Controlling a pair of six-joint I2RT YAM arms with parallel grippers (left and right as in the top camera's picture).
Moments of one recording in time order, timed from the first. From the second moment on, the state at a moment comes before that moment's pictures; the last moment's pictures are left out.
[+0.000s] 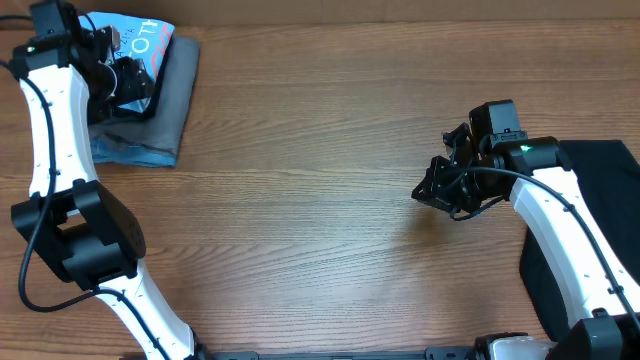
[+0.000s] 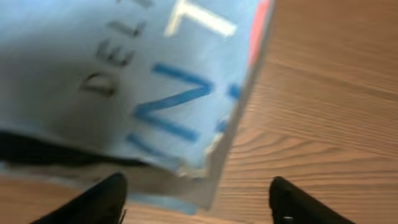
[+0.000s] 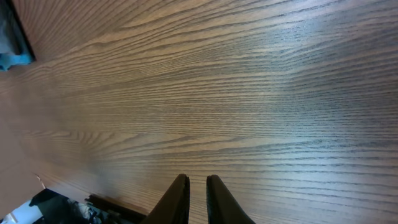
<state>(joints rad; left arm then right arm) 0.32 2.14 2.06 -1.10 0.16 0.00 0.12 1.48 1.16 -1.06 -0.49 0.41</state>
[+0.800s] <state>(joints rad) 0.55 2.11 2.05 -0.97 0.09 0.06 0.12 1.48 1.16 -1.04 -0.49 0.41</state>
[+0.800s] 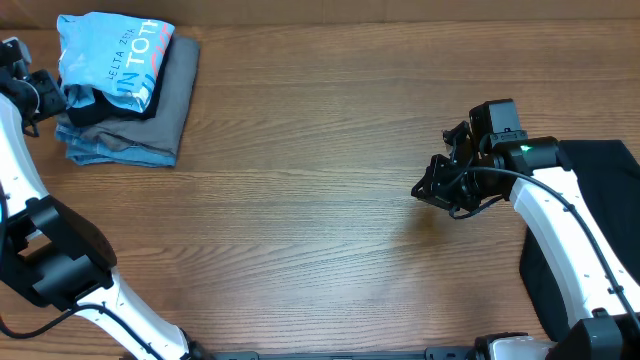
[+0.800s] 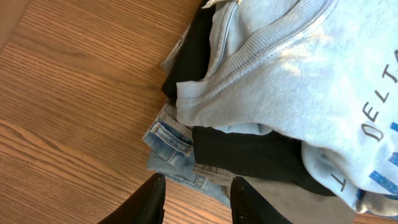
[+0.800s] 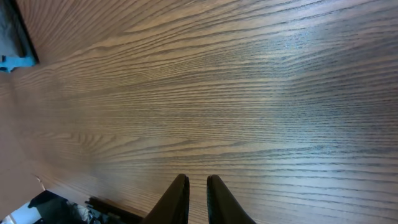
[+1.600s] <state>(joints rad) 0.55 2.26 2.05 -0.79 0.08 0.12 0.12 1.48 1.16 -1.04 -0.49 0.43</state>
